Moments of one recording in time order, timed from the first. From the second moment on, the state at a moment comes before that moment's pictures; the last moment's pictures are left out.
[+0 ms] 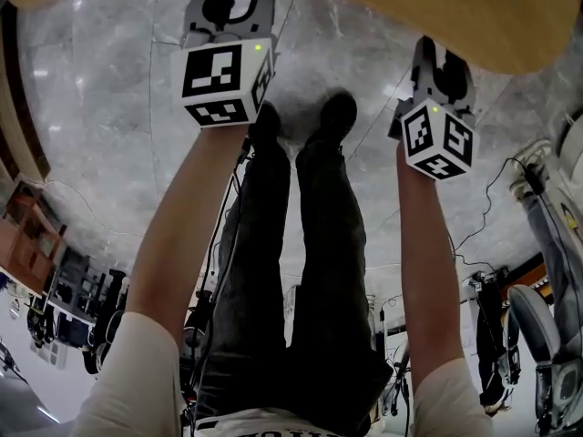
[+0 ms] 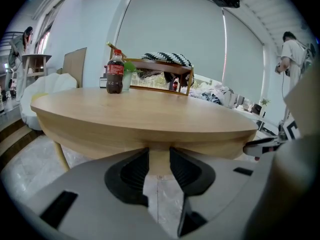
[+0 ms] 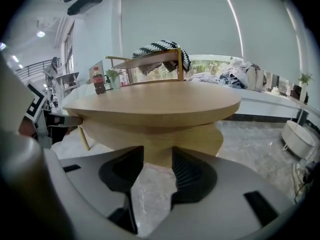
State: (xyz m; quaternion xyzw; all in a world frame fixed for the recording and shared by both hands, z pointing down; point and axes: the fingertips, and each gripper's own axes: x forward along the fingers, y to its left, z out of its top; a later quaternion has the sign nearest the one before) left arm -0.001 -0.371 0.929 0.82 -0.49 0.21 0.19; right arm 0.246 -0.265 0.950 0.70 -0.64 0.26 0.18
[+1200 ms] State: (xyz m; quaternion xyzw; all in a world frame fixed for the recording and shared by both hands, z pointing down) left arm -0.033 -0.292 0.789 0.83 -0.45 0.24 0.21; right arm 0.213 -0.183 0.808 0.66 -0.66 0.27 0.23
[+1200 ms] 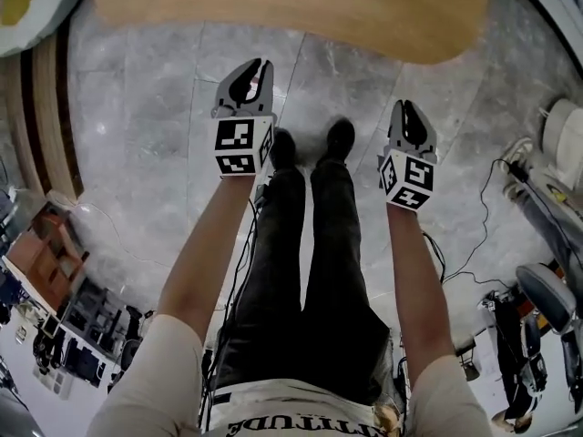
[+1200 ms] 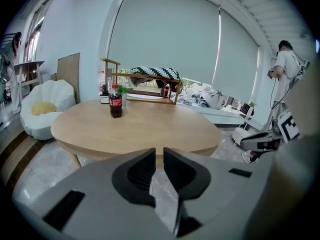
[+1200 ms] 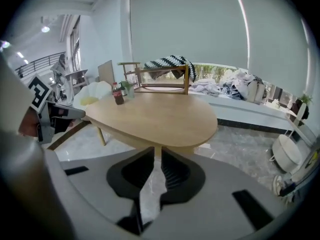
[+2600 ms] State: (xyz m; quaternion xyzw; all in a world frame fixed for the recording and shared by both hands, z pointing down) left arm -0.111 -0.185 0.411 0.90 -0.36 0.23 0.11; right arm 0.107 -0.099 0.410 0.66 -0.70 0.21 0.15
